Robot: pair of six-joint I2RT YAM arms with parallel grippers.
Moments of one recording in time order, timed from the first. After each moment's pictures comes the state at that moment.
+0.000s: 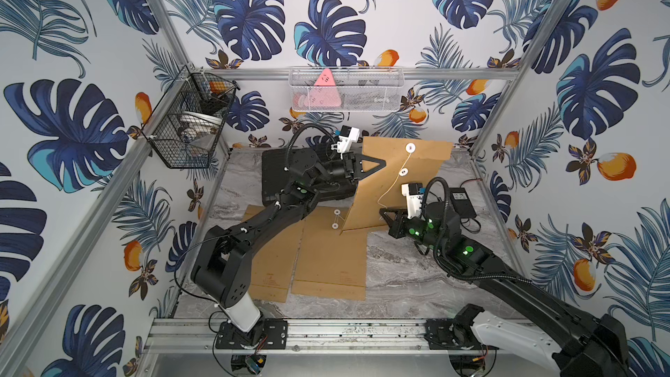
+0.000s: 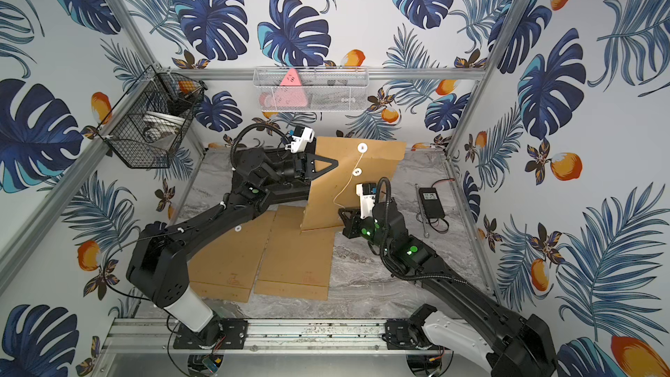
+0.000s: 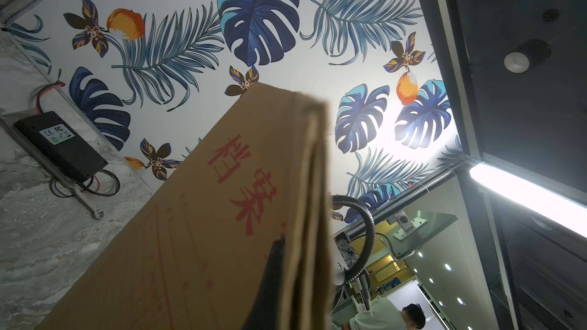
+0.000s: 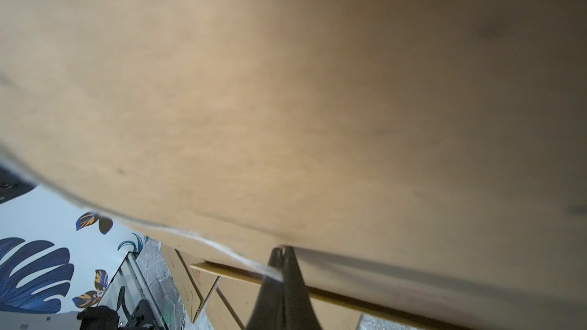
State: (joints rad) left arm -0.47 1.66 1.28 0.76 0.92 -1.36; right arm 0.70 1.00 0.73 -0.05 -0.06 0.56
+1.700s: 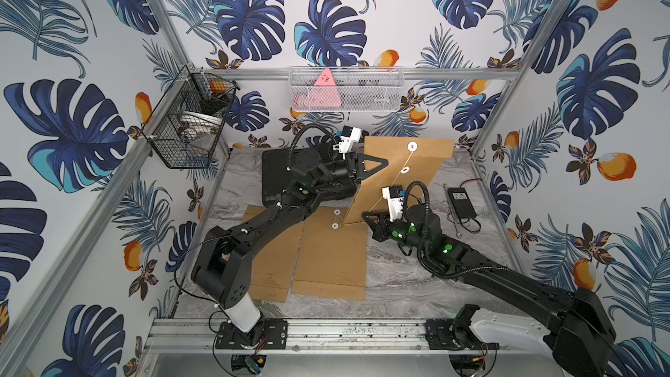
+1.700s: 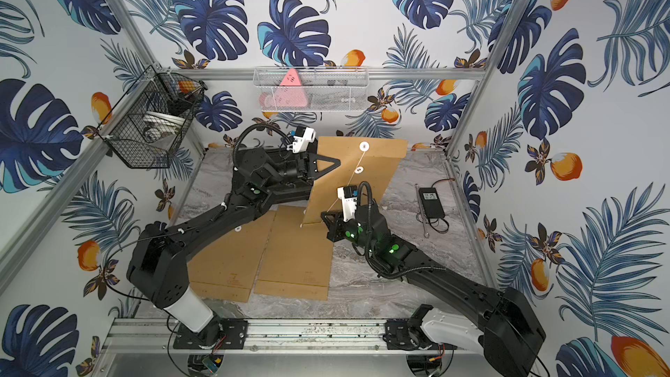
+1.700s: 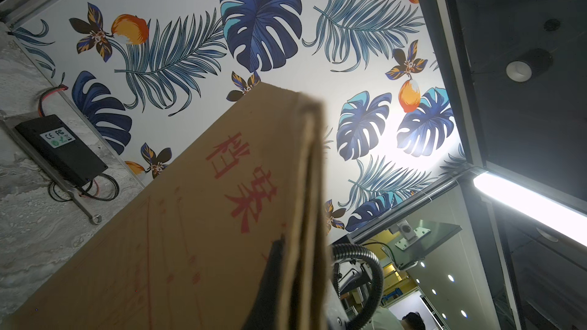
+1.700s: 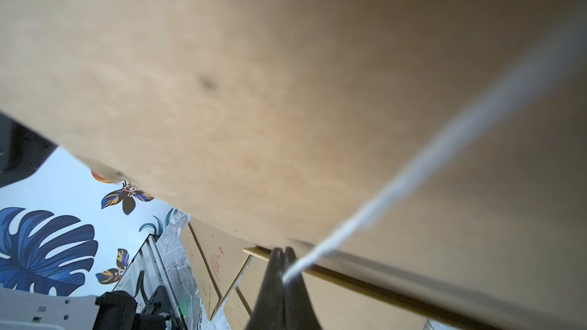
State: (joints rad) left arm -0.50 1.65 1.28 0.76 0.90 -1.38; right arm 0.76 1.13 0.70 0.13 -0.09 0.57
